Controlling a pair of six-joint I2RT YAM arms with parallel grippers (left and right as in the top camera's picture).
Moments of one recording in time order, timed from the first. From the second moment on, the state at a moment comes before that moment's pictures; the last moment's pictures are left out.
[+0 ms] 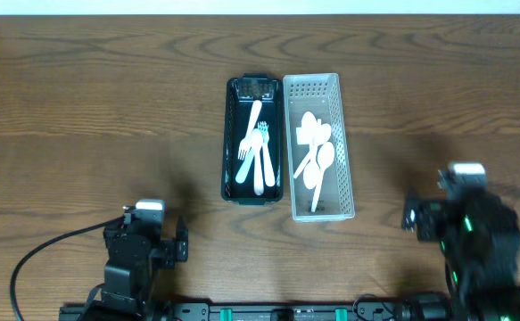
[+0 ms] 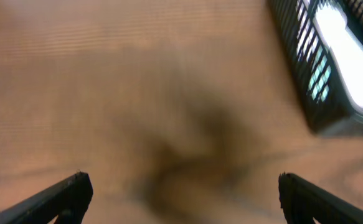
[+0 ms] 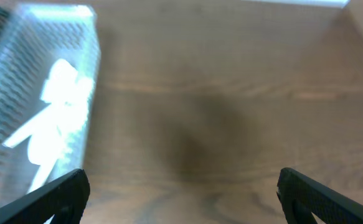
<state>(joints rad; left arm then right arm) -0.26 0.19 0.38 -0.86 -0.22 -0.05 0.06 0.42 0.73 -0.86 0.11 -0.01</state>
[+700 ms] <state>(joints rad) -0.26 0.19 0.38 -0.98 -0.22 -0.05 0.06 0.01 0.06 0.00 0.11 0.12</state>
